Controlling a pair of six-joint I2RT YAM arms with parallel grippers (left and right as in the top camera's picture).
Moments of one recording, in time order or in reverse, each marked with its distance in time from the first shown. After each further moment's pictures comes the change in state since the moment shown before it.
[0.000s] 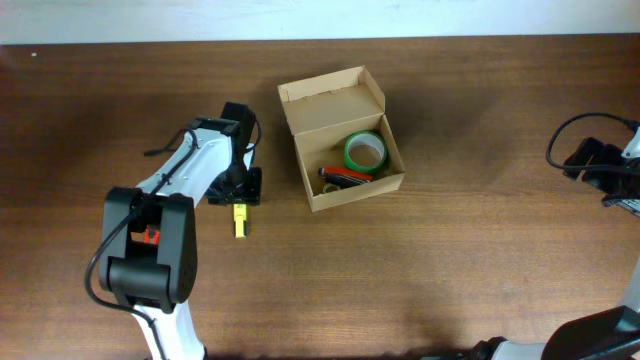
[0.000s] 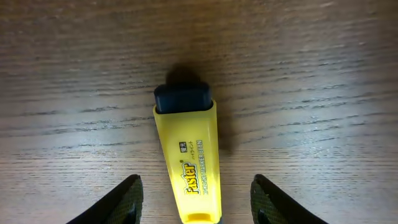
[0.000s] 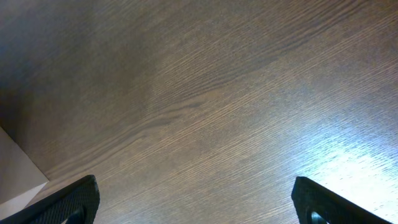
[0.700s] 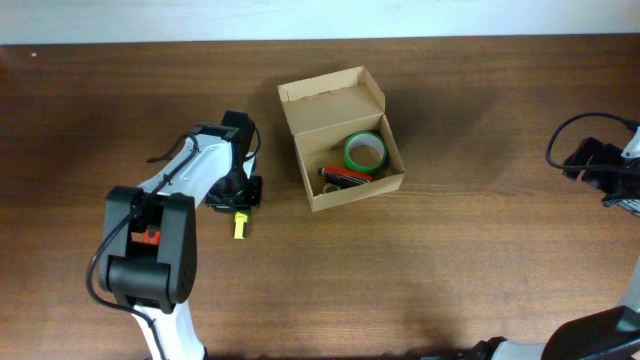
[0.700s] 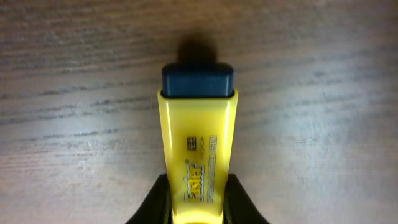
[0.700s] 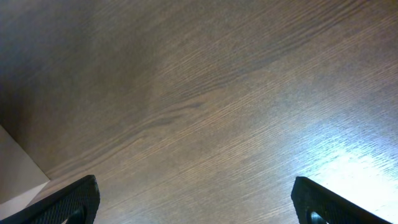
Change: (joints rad) left arm 0.000 -0.002 -0.029 -0.026 0.040 0.042; right arm 0.000 0.000 0.000 -0.001 -0.004 0.000
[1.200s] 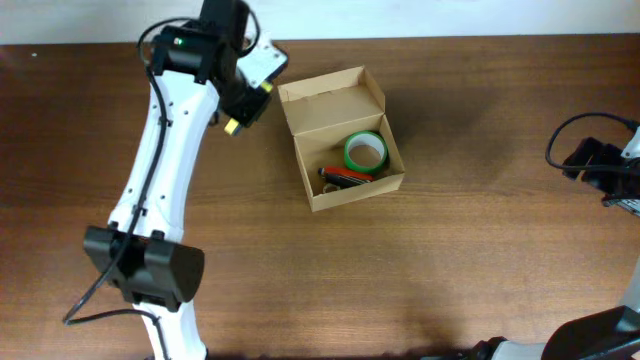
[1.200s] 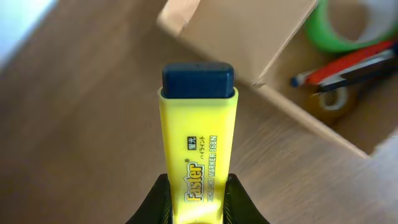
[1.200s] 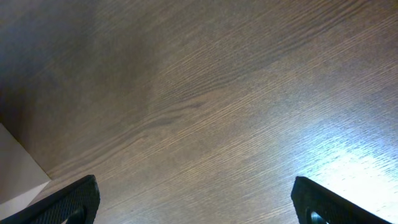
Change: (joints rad) left arm -0.064 0.024 0.892 -0.365 0.018 0.611; right arm 0.000 0.000 0.000 0.000 -0.004 0.000
